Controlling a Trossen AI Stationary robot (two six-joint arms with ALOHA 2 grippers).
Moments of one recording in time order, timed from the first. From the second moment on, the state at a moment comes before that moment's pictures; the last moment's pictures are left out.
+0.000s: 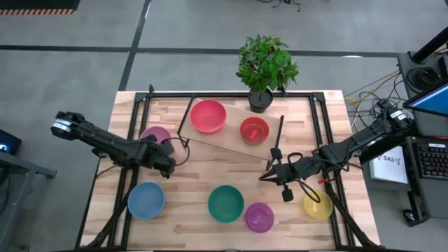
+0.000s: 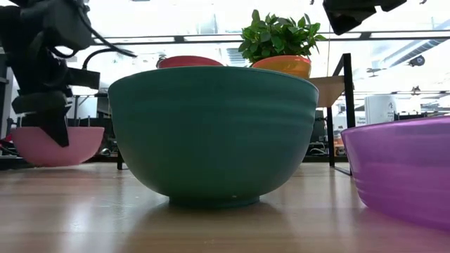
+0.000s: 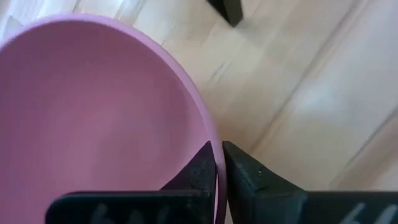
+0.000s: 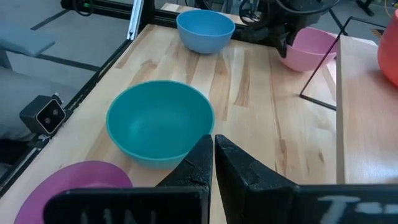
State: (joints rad) left arm -0.28 1.15 0.59 -0.95 -0.44 -0.82; right arm 0.45 1.11 0.70 -0.02 0.24 0.02
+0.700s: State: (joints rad) left arm -0.28 1.14 1.11 -1.43 -0.58 -0.75; right arm 0.45 1.11 0.70 -0.02 0.24 0.03
